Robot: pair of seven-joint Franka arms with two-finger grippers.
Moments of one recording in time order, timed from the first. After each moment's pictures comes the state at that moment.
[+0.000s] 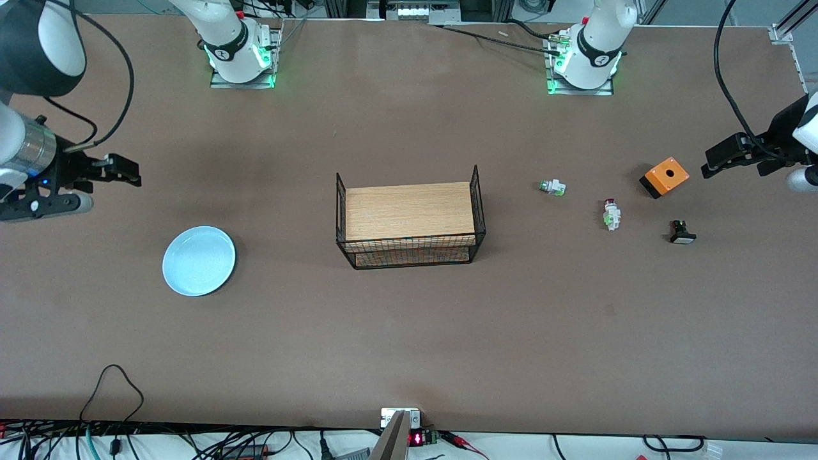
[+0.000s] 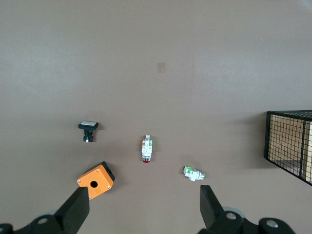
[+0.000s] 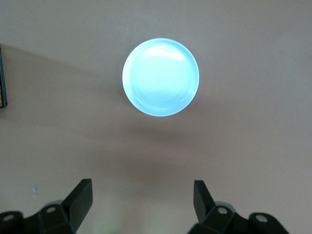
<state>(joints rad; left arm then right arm) 0.06 0.05 -0.04 -1.54 -0.02 1.57 -0.05 -0.01 0.08 0.01 -1.71 -0.04 1.66 -0.15</state>
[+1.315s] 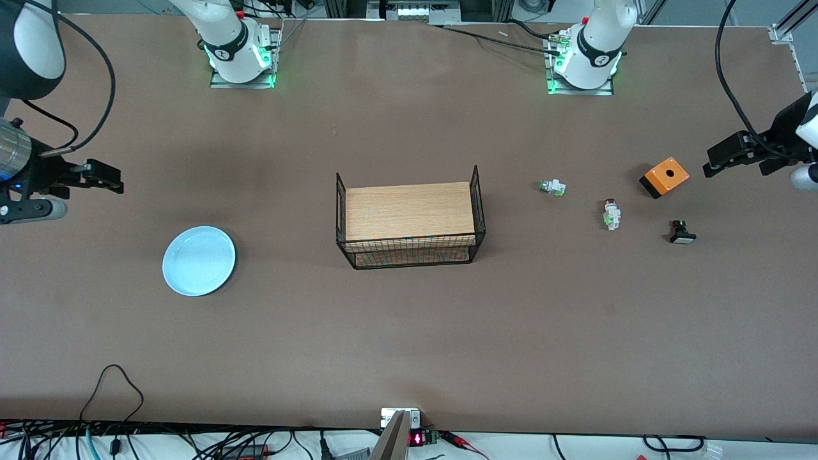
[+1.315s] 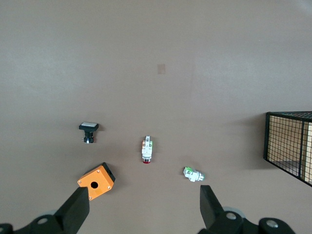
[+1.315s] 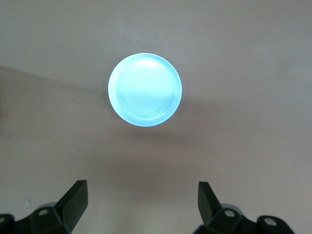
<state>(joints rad) 0.06 0.05 -0.04 -1.53 -0.02 1.57 -0.05 -0.04 0.16 0.00 -1.56 -0.05 1.63 -0.15</state>
